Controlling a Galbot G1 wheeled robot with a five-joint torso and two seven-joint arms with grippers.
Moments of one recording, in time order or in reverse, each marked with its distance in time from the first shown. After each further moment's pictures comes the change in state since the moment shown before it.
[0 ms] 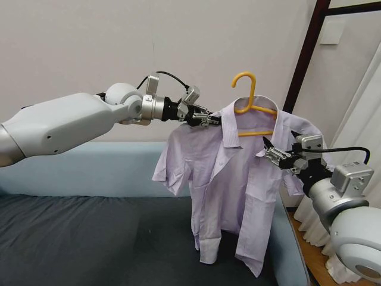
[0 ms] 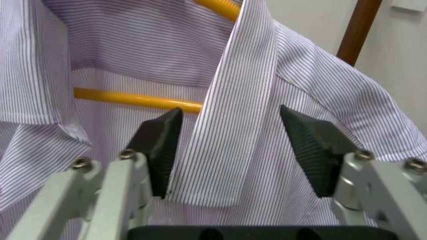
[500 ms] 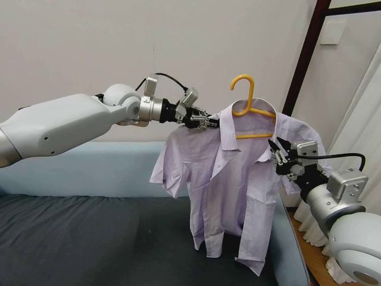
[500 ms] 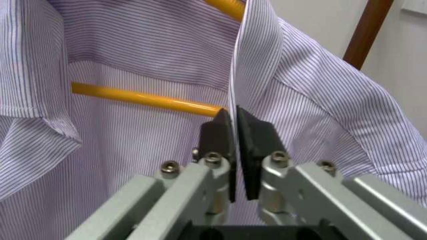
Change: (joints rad) left arm 0.009 0.021 0.004 -0.017 -0.001 -0.001 0.021; right arm -0.035 -0.007 0.003 0.002 -0.043 0.000 -0.032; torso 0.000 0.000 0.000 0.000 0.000
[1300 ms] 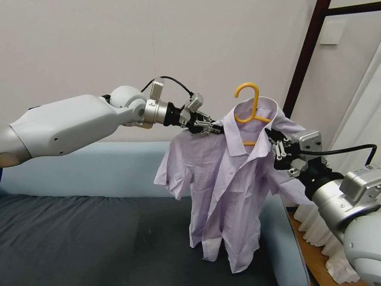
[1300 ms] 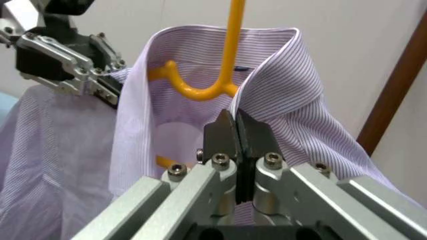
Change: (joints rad) left arm 0.013 -0.041 0.002 0.024 0.063 -0.009 0.042; right arm 0.075 -0.092 0.003 0.074 0.046 0.042 -0.101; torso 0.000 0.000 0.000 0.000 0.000
